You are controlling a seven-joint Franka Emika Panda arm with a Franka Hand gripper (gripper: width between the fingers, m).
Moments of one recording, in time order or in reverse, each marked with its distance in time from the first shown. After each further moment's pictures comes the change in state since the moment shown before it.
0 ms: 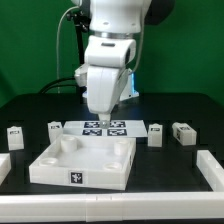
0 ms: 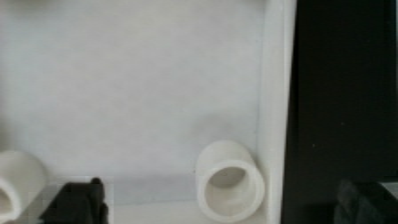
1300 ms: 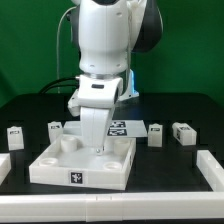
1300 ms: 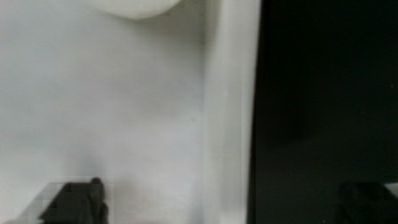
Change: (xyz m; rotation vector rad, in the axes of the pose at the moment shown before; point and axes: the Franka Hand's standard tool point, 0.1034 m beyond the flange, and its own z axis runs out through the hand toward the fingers) arm -0.009 -0.023 0.056 0.091 0.012 -0.028
